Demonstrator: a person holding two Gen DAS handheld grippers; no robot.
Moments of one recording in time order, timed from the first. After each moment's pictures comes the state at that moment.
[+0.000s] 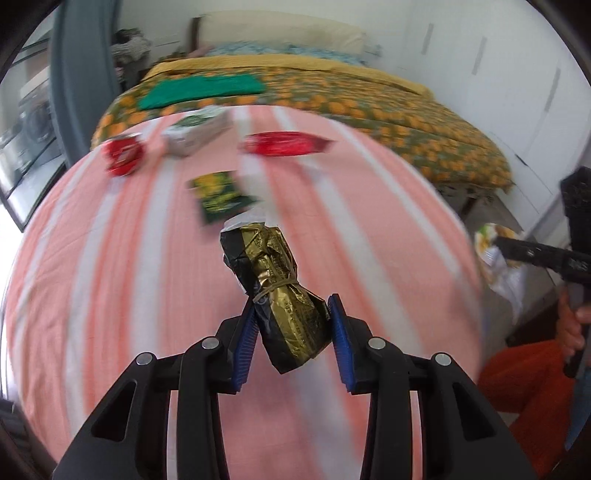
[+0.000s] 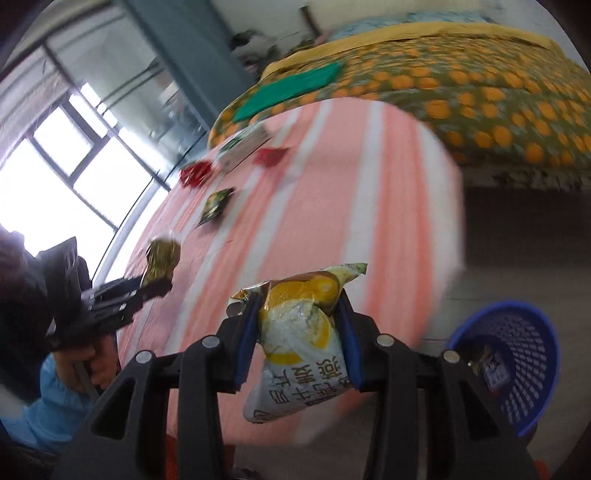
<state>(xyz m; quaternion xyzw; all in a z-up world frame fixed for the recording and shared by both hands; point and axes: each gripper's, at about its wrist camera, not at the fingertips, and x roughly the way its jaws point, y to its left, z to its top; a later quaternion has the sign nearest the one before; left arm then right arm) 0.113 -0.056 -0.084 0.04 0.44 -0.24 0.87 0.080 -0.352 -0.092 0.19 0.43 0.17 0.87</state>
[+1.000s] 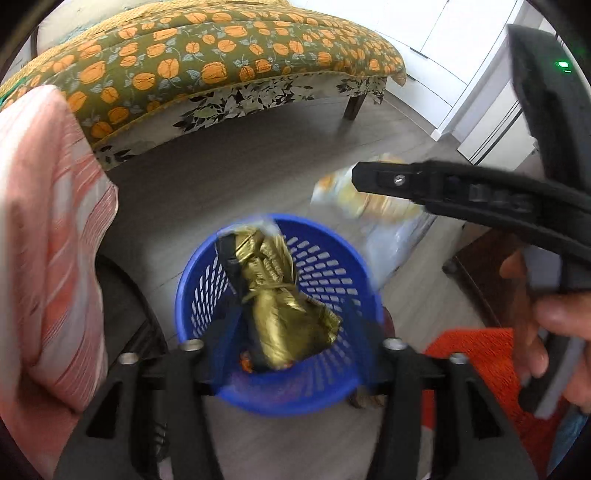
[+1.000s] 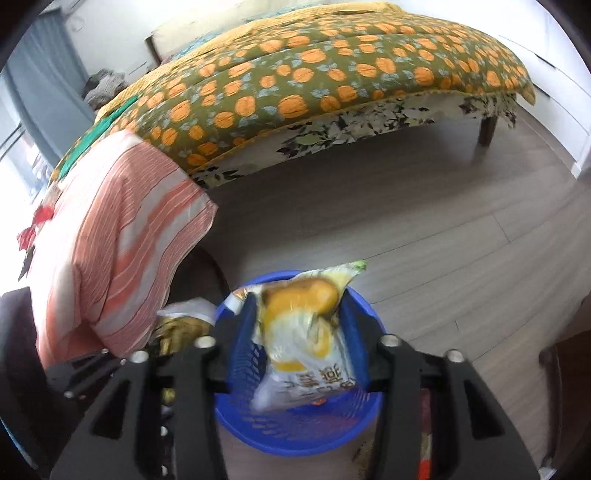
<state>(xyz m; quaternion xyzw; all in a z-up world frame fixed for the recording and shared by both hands) 0.066 -0.427 -0.217 0.14 0.50 -0.42 0.75 0.036 -0.578 -0.201 0.22 0.44 -0.10 0.87</state>
